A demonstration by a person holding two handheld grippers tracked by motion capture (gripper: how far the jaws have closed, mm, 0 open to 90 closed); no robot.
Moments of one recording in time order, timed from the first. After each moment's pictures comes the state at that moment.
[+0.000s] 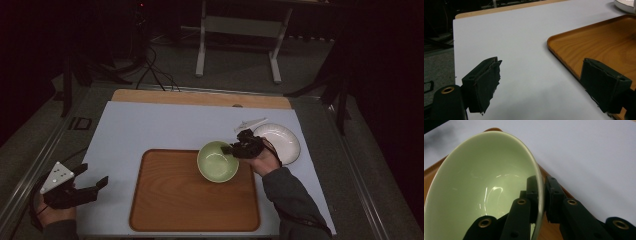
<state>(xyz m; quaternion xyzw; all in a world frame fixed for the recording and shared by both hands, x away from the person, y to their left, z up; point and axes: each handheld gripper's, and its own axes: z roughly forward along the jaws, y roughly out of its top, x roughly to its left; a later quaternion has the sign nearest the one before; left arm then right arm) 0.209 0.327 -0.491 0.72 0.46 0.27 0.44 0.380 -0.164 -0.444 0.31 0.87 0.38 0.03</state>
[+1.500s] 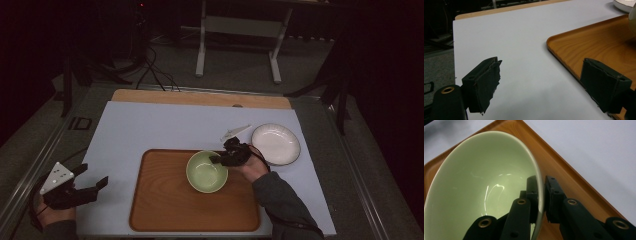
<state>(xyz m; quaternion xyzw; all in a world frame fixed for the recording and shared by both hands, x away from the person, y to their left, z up) 0.208 0.327 -0.490 0.72 0.46 0.27 0.44 0.369 -0.133 -0.465 0.28 0.89 0.37 0.00</state>
